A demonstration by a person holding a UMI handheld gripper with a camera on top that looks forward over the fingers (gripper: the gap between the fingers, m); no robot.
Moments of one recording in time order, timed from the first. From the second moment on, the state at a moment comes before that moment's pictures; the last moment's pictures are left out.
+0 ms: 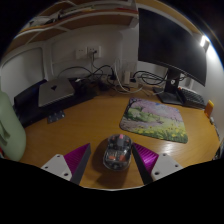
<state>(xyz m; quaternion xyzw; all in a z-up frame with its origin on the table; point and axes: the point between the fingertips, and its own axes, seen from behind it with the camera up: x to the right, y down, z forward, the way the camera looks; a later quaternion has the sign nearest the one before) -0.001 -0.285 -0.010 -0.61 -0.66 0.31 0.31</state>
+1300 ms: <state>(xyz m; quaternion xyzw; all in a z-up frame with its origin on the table) -0.161 -0.102 -0.012 -0.64 -0.63 0.30 0.32</state>
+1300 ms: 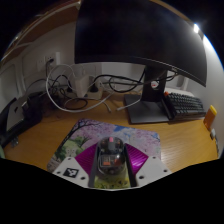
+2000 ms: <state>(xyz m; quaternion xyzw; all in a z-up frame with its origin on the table) 0.098 -0.118 0.157 -0.69 -0.62 0.27 0.26</state>
